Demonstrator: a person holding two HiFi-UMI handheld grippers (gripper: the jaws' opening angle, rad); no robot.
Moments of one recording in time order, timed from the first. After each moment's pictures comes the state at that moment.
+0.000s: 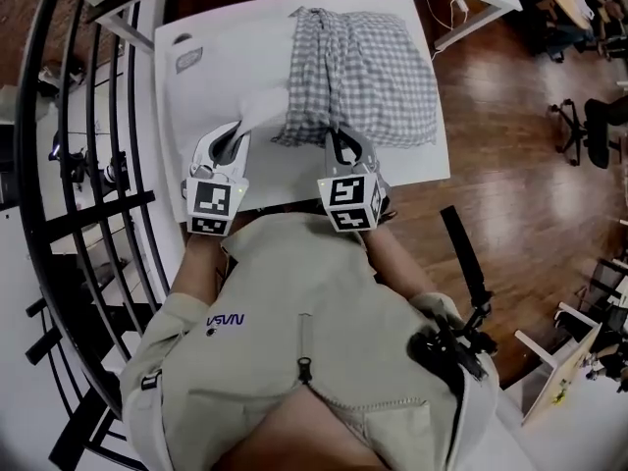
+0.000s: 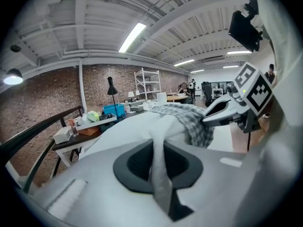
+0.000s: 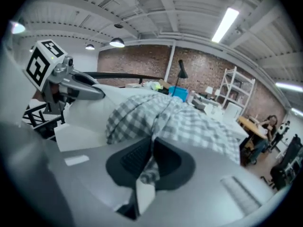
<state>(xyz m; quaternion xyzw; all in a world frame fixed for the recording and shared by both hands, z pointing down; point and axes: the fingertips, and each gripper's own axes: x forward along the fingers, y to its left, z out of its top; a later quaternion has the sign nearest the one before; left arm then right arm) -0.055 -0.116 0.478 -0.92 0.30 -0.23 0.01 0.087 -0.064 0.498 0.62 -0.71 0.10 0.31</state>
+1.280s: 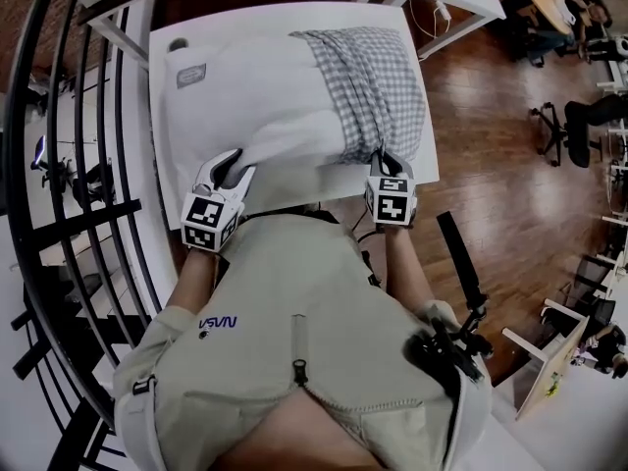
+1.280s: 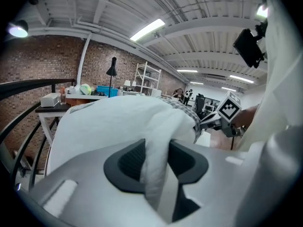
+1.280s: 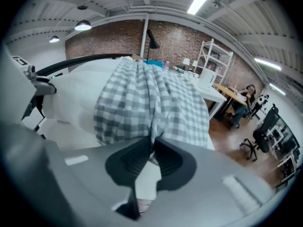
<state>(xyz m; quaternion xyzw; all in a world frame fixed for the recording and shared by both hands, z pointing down) -0.073 -0.074 0.530 -0.94 0.25 -0.20 -0.14 0.202 0.002 0.568 0.69 -0.59 0.25 0.34</state>
